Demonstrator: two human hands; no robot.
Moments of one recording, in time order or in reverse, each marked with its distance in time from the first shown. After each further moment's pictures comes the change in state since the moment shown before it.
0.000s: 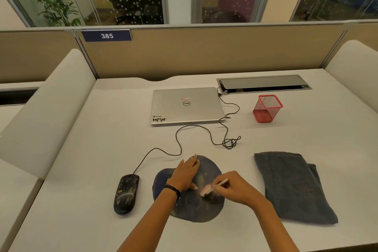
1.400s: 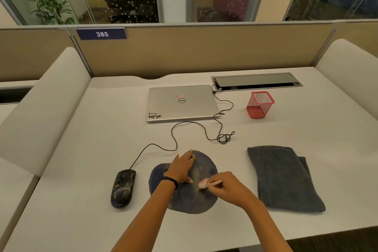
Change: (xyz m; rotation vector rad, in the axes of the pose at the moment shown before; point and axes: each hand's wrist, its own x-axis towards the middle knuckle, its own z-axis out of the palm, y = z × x) left_hand -0.001 0.003 -0.004 0.003 -0.033 -0.022; right_hand -0.021 -0.004 0.015 -0.056 0.048 0.041
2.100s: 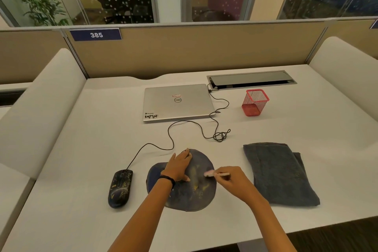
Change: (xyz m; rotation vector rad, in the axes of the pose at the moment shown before) left_hand 0.001 -0.001 0.000 0.000 -0.017 -0.003; right_hand -0.013 0.005 -0.017 0.066 0.187 -0.015
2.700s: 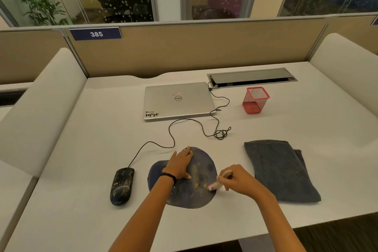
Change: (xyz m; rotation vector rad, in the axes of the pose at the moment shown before) left_hand 0.000 0.000 0.001 0.005 0.000 -0.003; right_hand 0.000 0.001 -0.010 -0.062 -0.170 0.105
